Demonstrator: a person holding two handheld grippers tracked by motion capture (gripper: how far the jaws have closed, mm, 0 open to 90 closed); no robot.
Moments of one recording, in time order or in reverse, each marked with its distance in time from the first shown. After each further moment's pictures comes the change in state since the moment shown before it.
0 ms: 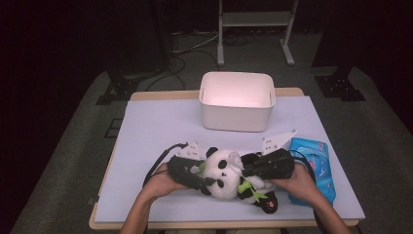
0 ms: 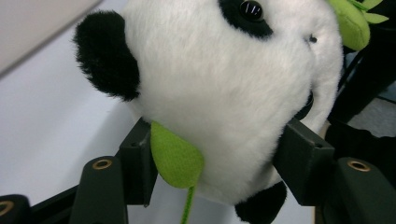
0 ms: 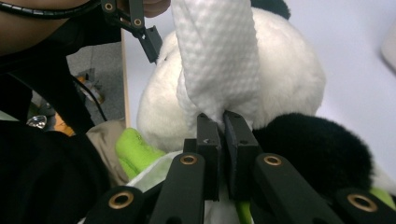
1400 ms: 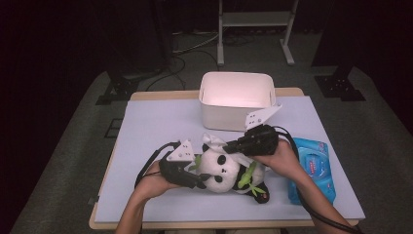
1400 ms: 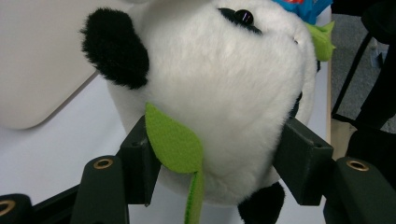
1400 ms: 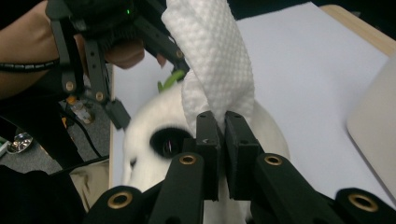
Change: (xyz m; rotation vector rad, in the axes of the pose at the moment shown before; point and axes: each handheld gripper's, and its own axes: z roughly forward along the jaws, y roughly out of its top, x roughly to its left) left arm -0.016 0.011 -0.024 -0.051 0.093 0.097; right arm -0.013 0.071 0.005 -0.059 -0.016 -0.047
